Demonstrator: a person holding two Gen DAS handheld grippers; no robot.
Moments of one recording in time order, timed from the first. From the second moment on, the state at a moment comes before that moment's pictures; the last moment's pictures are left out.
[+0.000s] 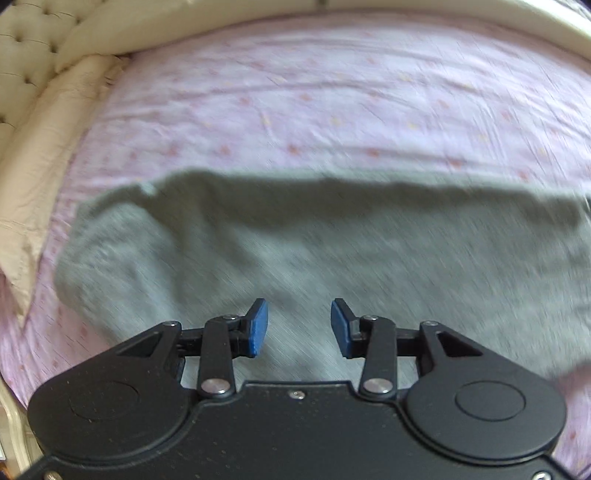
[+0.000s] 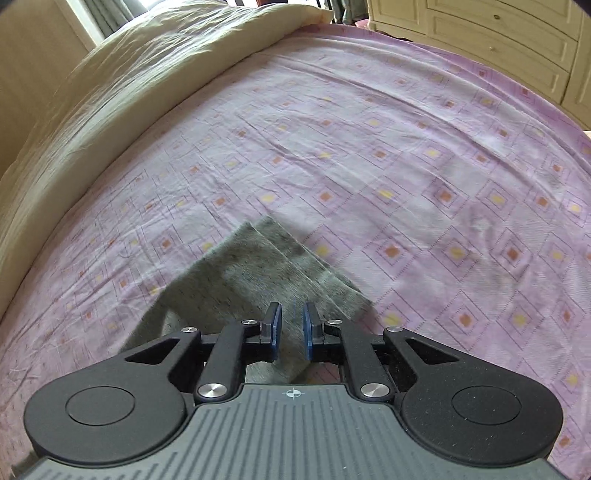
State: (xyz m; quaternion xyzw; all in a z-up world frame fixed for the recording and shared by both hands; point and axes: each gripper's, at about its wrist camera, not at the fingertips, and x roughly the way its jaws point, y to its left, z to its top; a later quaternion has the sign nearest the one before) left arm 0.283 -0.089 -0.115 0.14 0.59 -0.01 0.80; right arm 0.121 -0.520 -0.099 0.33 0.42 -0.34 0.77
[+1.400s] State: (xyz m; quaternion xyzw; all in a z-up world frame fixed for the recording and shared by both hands) left arm 0.280 -0.072 -0.177 0.15 0.62 0.06 0.77; right arm 0.136 -0.516 -0.104 0.16 0.46 -0.30 0.82
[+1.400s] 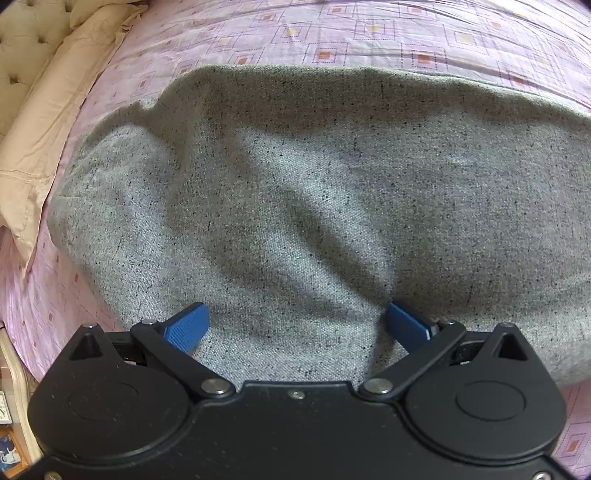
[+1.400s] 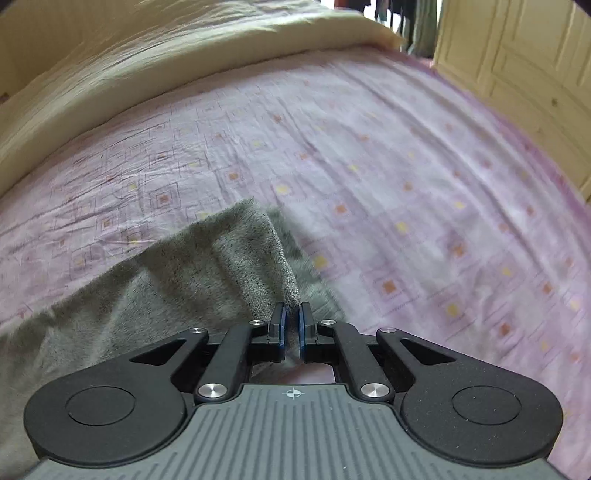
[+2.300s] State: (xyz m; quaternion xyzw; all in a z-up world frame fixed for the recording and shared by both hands) left arm 0.264 -0.084 -0.171 0.18 0.59 0.06 0.78; right arm 0.217 -0.560 -0.139 0.19 0.49 -0.23 0.82
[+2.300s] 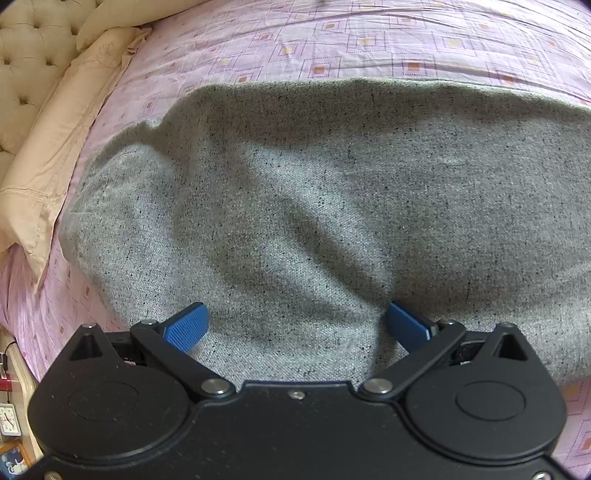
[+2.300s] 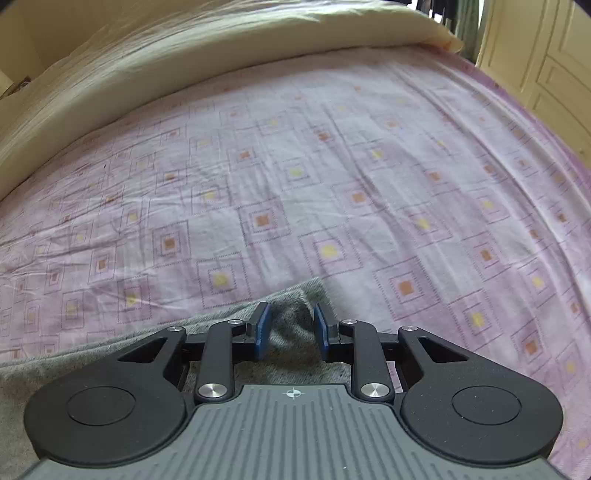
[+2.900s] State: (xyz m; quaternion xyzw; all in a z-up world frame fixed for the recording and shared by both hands) left arm 0.292 -0.034 -0.116 0.17 0.55 0.03 0.81; right arm 0.222 -0.475 -0.106 0.01 0.42 -0.29 0.86
